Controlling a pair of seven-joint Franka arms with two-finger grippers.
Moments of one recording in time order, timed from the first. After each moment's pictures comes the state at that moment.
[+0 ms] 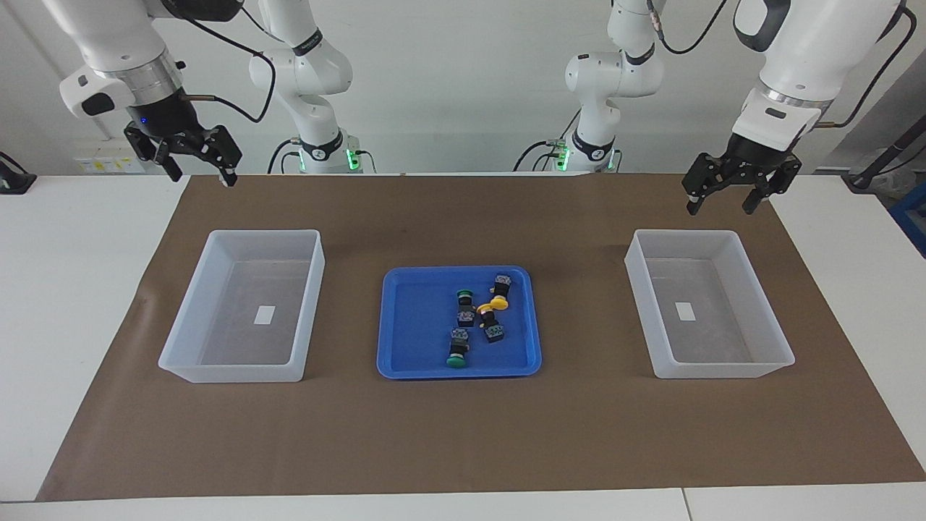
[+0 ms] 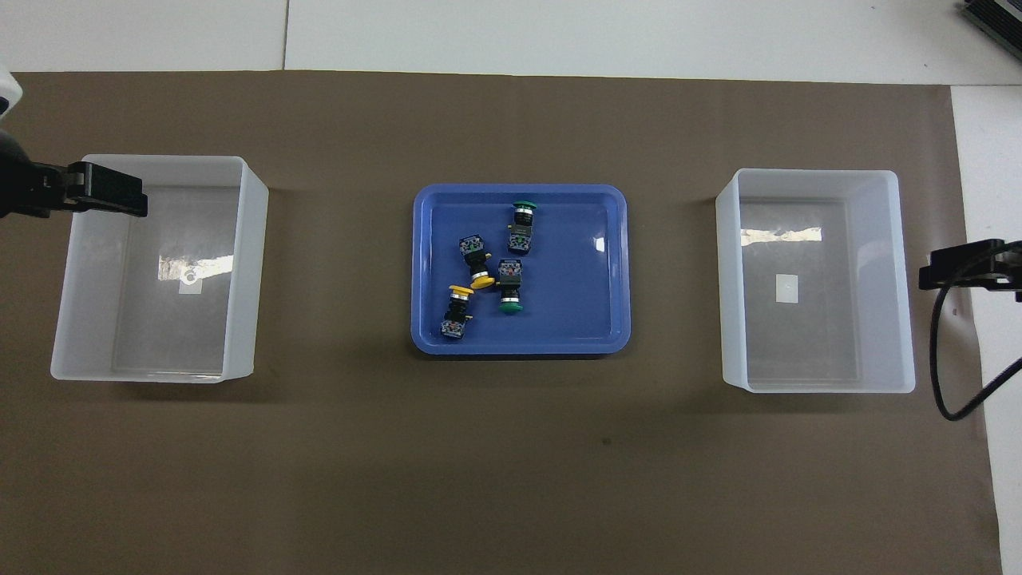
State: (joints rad) left arm -0.11 0.05 0.01 -1.48 -0.01 1.64 -0.04; right arm -0.03 -0.11 -0.03 -1.66 -0.02 1.57 0.09
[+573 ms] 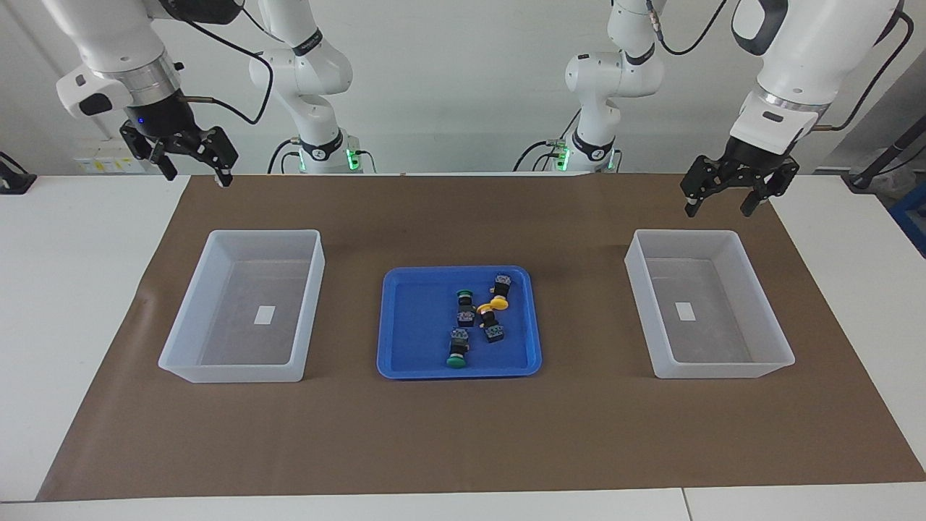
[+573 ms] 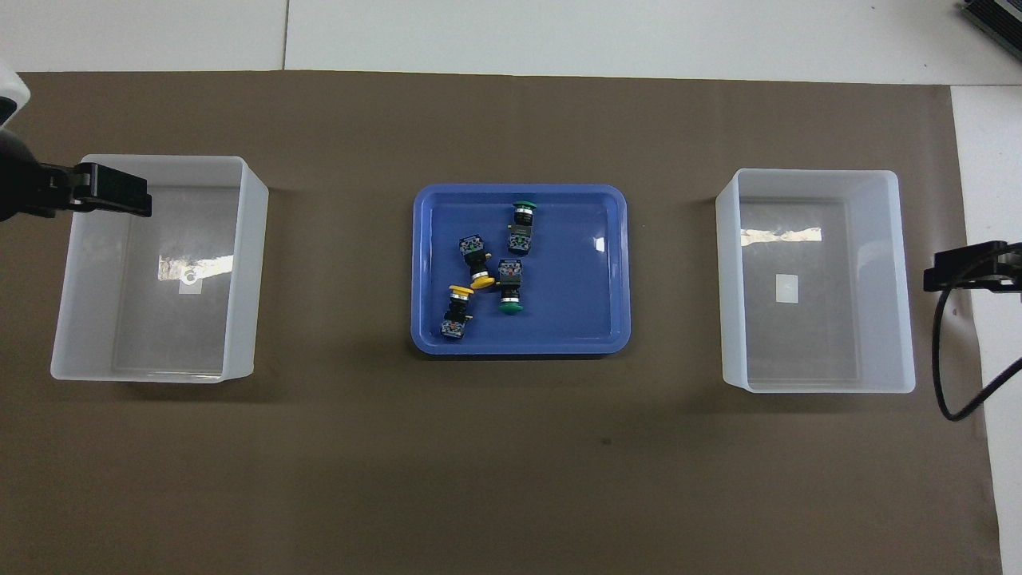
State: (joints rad) left arm -0.11 0.05 0.01 -1.51 -0.01 1.68 -0.04; right arm -0.03 -0.11 -0.03 -1.66 -0.02 1.57 0.09
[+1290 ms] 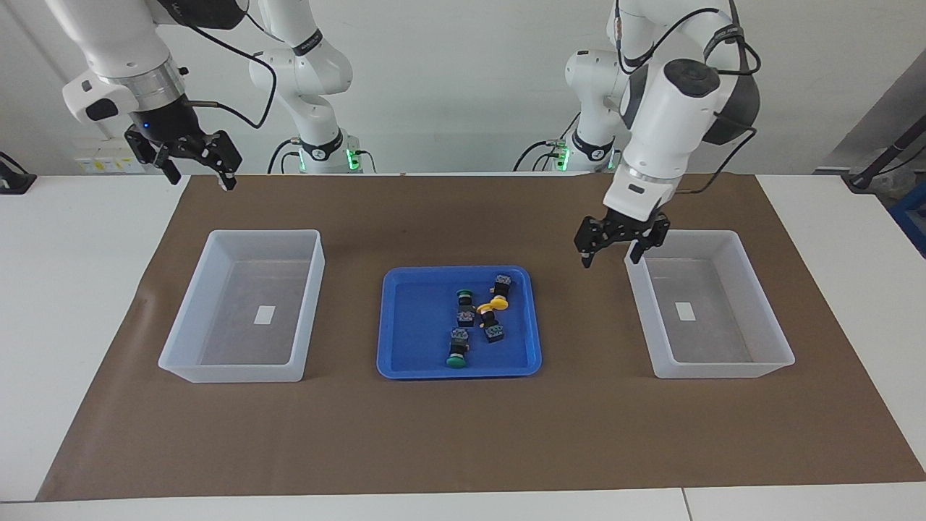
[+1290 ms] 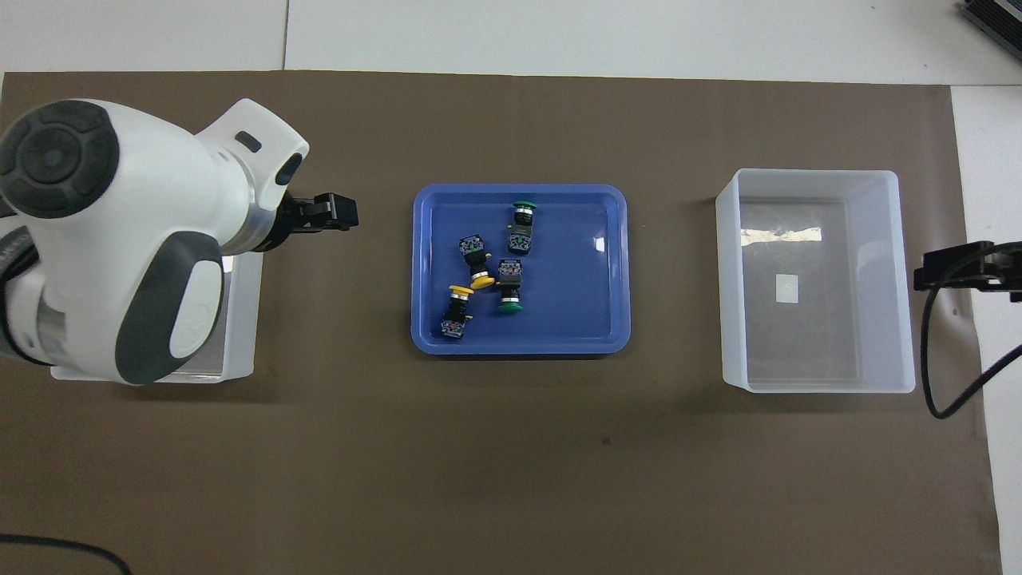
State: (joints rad) left arm -0.35 0.11 -0.02 -1.77 -0.02 2.06 -0.43; right arm -0.02 -0.11 -0.03 -1.69 -0.02 1.59 0.09
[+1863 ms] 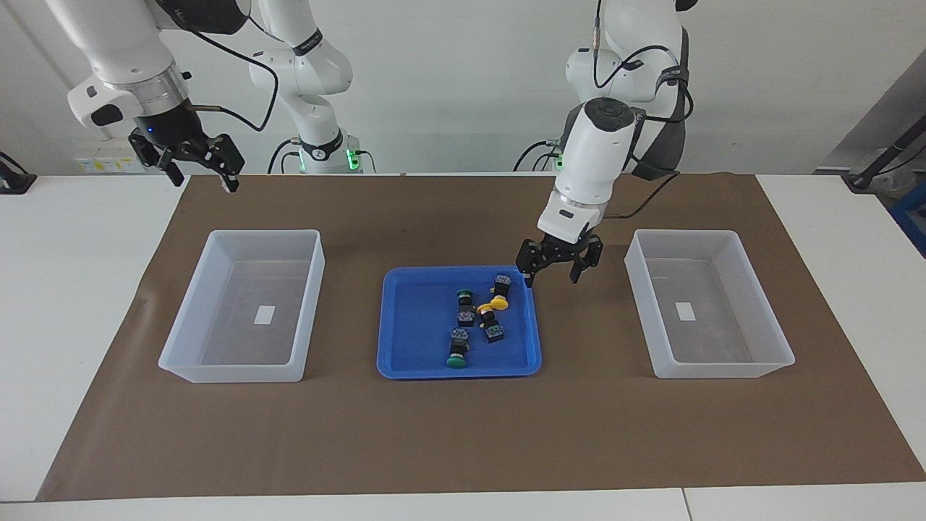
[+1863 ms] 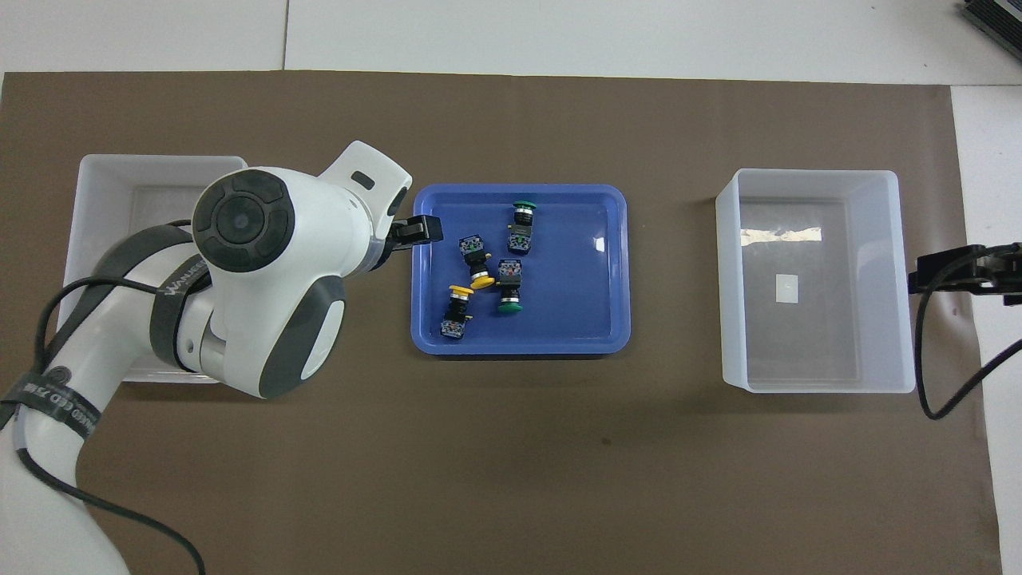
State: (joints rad) left arm -0.46 0.18 -0.02 -1.86 -0.02 2.26 -0.59; right arm -0.02 -0.11 -0.03 -1.70 -0.02 1.59 0.09
